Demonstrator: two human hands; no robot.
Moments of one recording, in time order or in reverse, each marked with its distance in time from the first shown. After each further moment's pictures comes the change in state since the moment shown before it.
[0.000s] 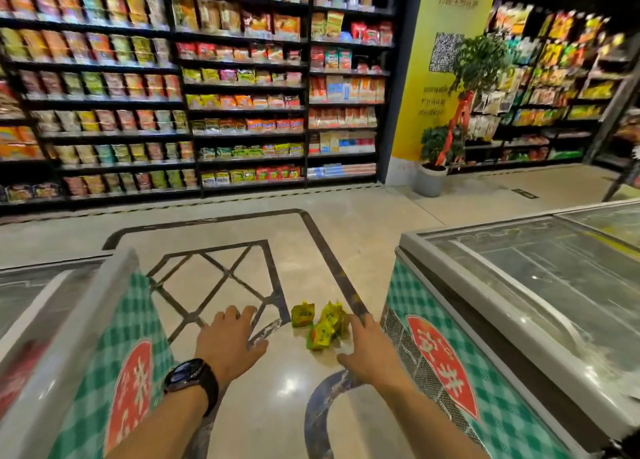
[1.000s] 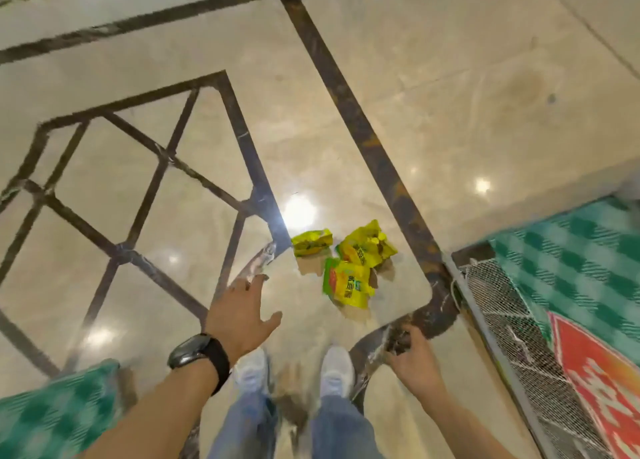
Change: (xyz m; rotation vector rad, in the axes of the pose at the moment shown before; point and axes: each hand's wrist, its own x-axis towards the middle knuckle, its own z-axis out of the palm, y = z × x) left_hand 0.648 -0.060 0.420 -0.046 -0.504 0.021; right_hand 0.566 0.186 0.390 0.661 -0.413 0.849
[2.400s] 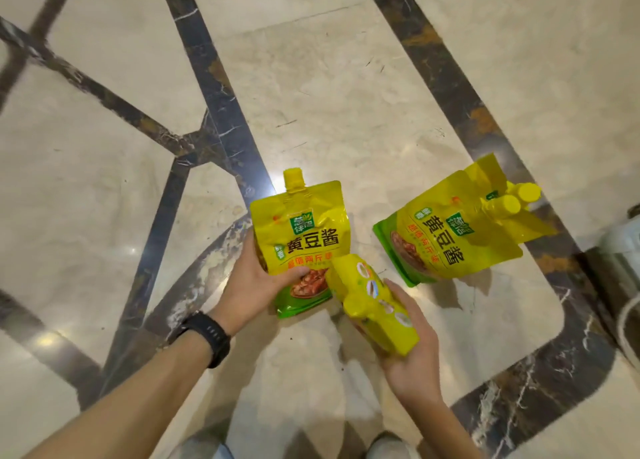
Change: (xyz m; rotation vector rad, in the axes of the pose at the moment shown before) left_hand 0.330 -0.097 0.327 -1.127 0.044 0.100; right_hand 0.327 0.061 0.240 0.272 0.269 -0.675
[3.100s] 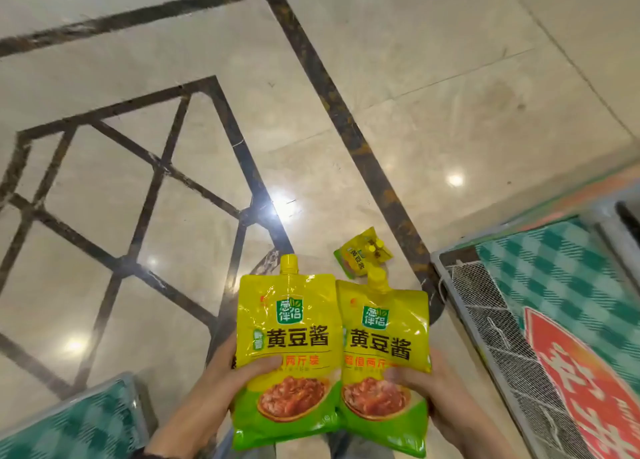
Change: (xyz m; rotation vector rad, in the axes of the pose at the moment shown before) left_hand -0.387 0.437 -0.140 -0.384 -0.148 -0.458; right_hand -0.167 -0.499 -0.268 0.500 -0.400 0.590
